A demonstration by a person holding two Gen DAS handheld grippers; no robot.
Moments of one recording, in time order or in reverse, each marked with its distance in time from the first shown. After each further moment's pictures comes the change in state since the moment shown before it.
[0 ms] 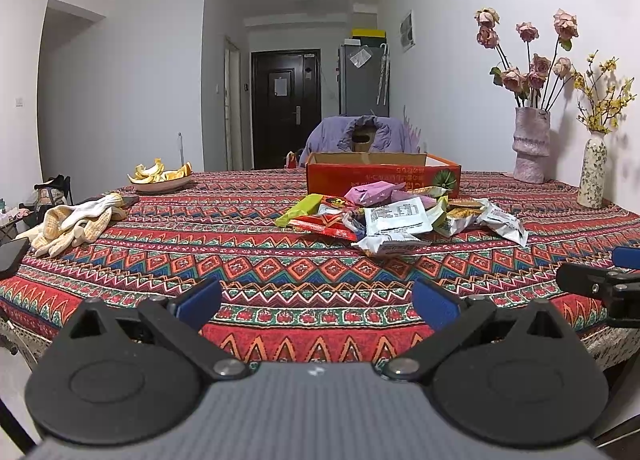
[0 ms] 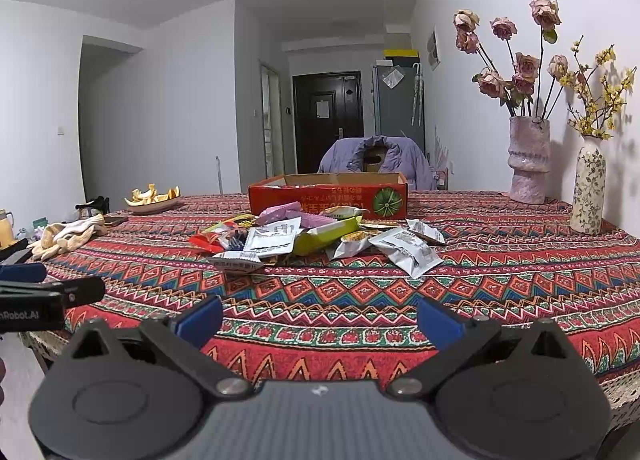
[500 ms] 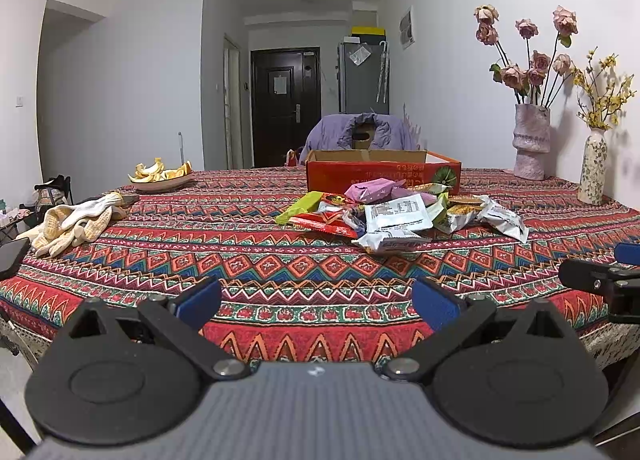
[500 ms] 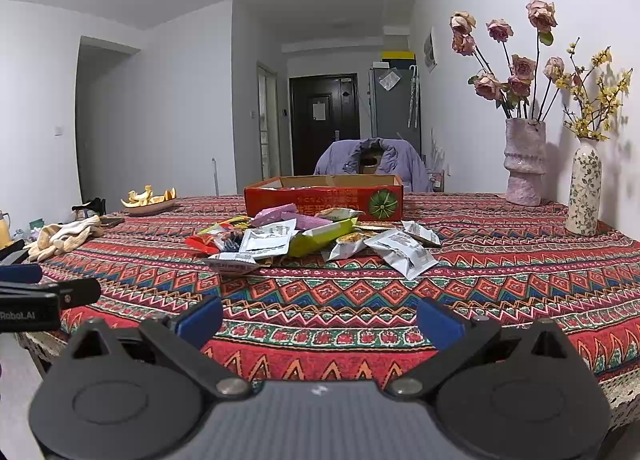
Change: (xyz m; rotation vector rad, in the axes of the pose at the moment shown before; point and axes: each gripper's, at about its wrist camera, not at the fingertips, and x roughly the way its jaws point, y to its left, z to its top) left arm 0.001 0.000 -0.001 0.005 0.008 -0.001; right arm 0.000 -0.002 -0.001 0.000 -0.003 -0.013
